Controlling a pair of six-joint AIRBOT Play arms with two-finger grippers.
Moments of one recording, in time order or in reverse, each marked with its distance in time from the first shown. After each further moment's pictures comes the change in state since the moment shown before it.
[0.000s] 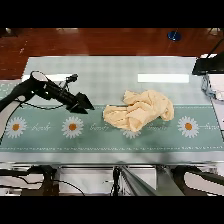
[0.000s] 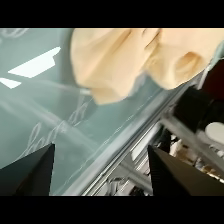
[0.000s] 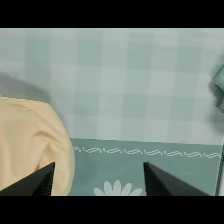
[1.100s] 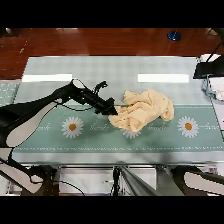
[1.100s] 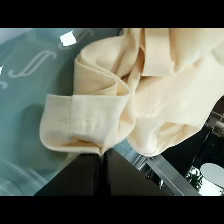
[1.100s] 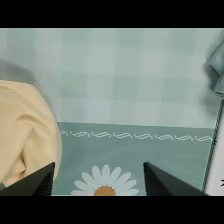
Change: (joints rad) left arm -0.322 -0.211 0.141 -0.144 0.219 -0.100; right arm -0.016 -0.013 -0.014 -0.046 0.049 -0.020
